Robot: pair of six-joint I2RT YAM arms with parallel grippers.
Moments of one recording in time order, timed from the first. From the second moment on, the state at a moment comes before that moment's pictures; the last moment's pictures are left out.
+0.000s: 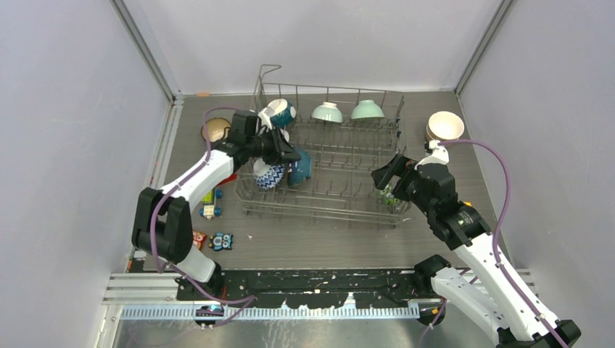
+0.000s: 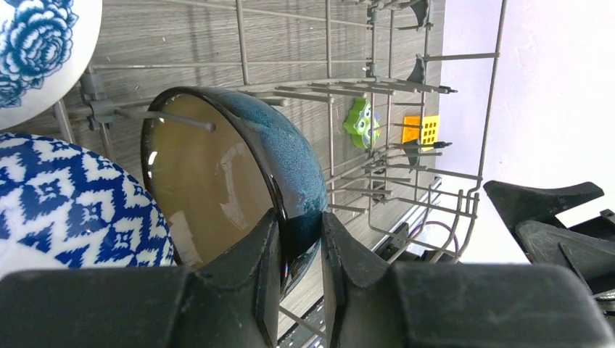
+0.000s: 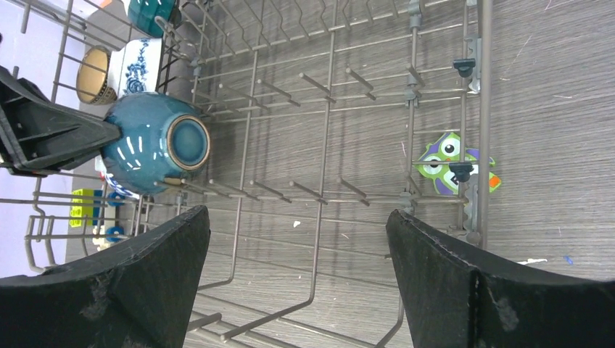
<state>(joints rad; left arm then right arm) -0.36 1.56 1.14 -0.21 0.57 -0.73 0.44 0.68 0.75 -0.51 0.15 0.68</state>
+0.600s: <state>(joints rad) -0.37 1.32 1.12 0.09 0.81 -0.79 0.44 0.68 0.75 -0.53 0.18 0.68</state>
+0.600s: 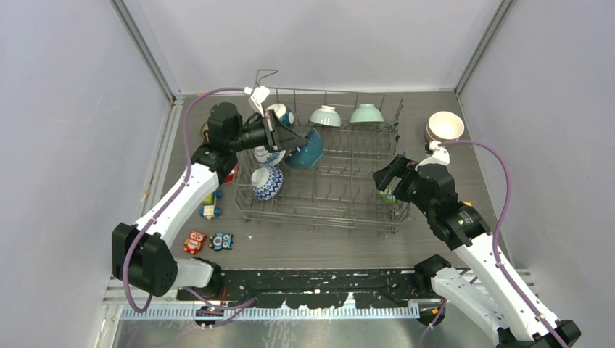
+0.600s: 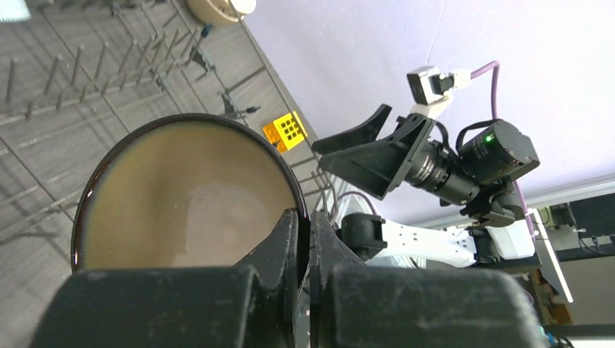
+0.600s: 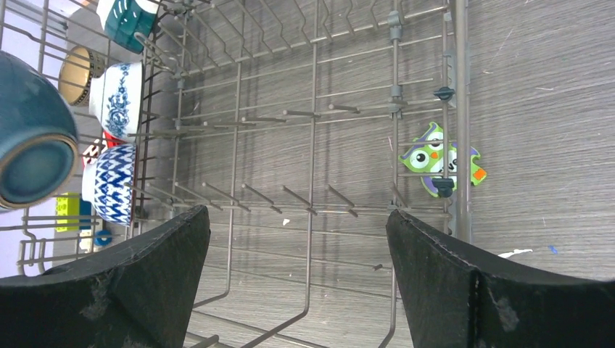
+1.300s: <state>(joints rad) -0.37 1.30 1.09 0.18 0.90 -0.88 0.44 0.63 0.82 -0.56 0.06 0.63</state>
